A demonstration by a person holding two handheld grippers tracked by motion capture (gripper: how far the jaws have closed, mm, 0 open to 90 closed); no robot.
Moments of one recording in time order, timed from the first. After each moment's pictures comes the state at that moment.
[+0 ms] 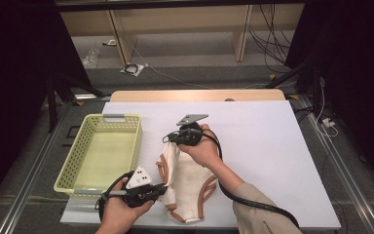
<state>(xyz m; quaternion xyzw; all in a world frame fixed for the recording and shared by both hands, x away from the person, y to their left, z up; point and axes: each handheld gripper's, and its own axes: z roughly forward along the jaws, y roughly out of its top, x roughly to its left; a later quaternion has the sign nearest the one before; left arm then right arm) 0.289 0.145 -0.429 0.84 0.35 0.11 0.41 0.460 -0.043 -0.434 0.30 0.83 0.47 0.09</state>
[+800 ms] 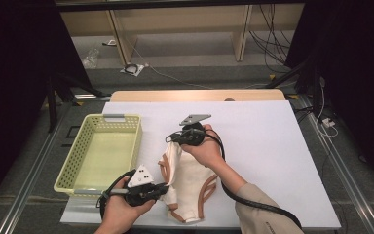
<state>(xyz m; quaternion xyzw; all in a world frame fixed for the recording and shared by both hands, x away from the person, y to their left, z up) 0.292 0.142 -0.426 0.84 0.34 0.11 0.41 0.460 -0.051 -0.434 0.31 0.83 0.46 0.10</state>
